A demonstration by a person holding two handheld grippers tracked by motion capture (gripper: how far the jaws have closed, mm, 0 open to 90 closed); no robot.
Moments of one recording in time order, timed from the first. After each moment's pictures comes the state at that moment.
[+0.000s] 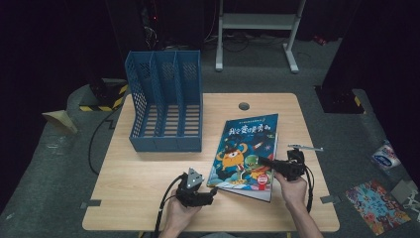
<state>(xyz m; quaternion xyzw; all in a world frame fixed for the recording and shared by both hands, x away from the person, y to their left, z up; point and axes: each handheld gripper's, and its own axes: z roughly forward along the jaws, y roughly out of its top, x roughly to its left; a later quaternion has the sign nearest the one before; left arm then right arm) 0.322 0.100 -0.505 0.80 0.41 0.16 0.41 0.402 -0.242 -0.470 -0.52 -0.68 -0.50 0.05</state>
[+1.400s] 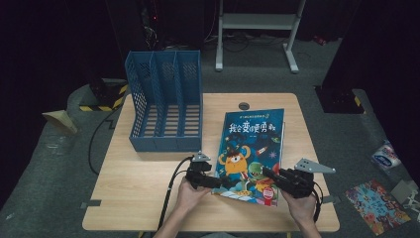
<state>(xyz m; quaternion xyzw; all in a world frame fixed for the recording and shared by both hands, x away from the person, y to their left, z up) 0.385 0.083 -0.509 0.79 0.42 0.02 0.44 0.341 -0.246 -0.453 -0.38 -0.74 -0.55 -0.10</state>
